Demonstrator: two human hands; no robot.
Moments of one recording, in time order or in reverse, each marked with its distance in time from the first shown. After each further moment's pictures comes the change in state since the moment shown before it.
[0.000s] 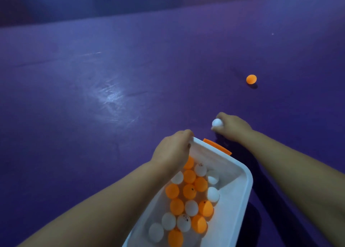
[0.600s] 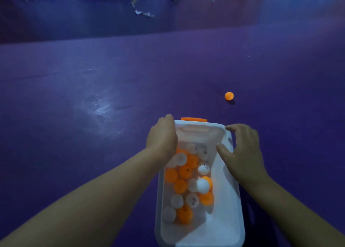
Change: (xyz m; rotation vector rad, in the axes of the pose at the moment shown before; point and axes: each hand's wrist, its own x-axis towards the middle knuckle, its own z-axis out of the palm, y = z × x) left_hand 0.028 0.060 -0.032 0.038 0.176 -0.197; right_hand -0.138 0.018 -0.052 0.339 0.540 -0.154
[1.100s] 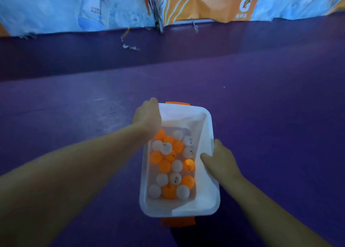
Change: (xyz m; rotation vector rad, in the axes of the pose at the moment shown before) left_hand 0.106 0.171 -0.071 0.156 0.132 -0.019; right_hand 0.116 0.058 -0.110 0.175 -0.319 0.260
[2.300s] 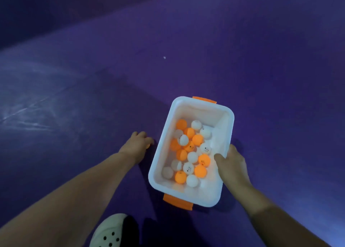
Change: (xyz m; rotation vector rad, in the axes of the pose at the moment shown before) left_hand 0.194 0.088 0.251 0.175 -0.732 0.559; right_hand 0.157 0.120 -0.075 0.155 0.281 0.712
